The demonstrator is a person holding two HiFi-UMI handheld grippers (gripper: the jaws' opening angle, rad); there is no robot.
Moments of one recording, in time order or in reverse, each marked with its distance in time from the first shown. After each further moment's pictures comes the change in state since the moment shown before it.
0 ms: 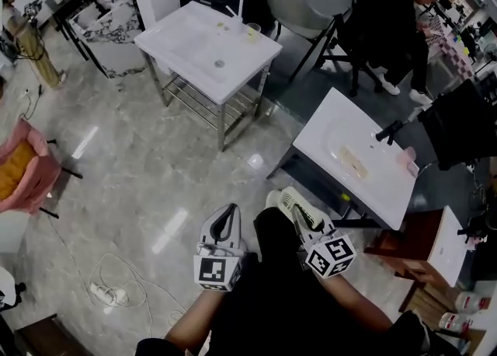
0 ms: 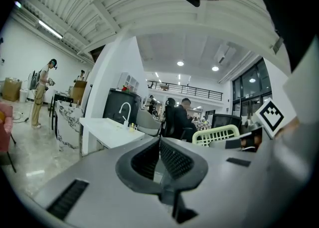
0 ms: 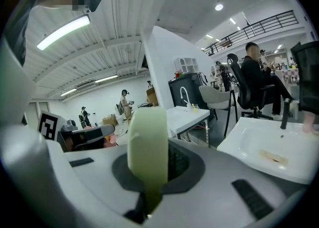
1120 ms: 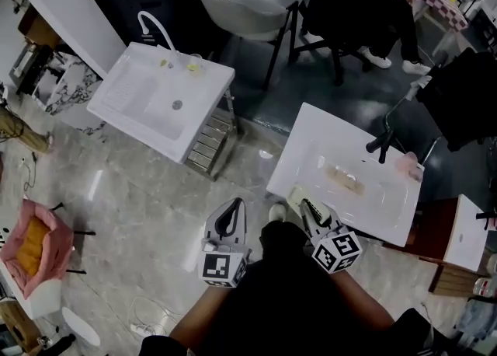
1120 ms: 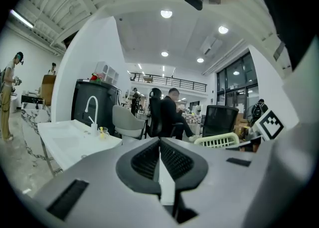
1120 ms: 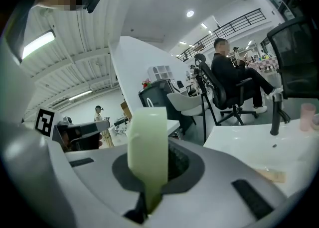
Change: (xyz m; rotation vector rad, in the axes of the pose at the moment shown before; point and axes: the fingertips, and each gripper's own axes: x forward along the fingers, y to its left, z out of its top) left arm 0.305 -0.068 0.042 0.100 0.086 -0.181; right arm 0.074 -0.268 0.076 0.199 -0.102 -0.179
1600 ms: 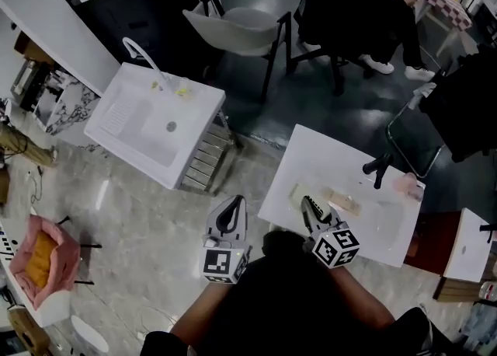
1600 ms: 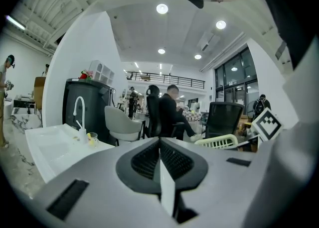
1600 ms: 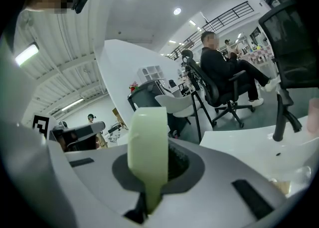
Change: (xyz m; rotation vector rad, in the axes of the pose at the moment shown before) left arm 0.115 -0.006 0.030 0.041 0.021 -0.016; right arm 0.056 -0.090 0.050 0.116 0.002 -0.030
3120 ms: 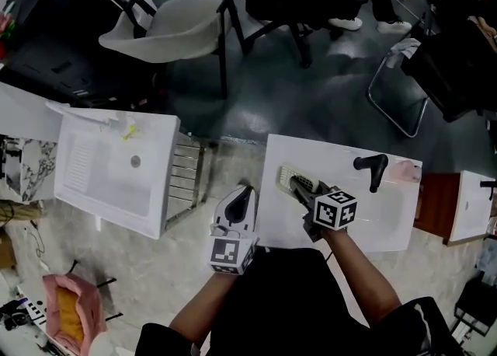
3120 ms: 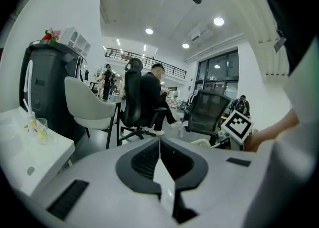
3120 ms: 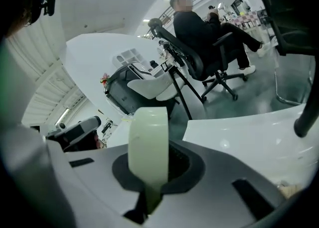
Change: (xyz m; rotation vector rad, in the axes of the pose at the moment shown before) left arm 0.205 -0.013 -0.034 -0.010 0.200 -0.309; right arm 0.133 -0.138 0.002 0.269 0.244 -0.048
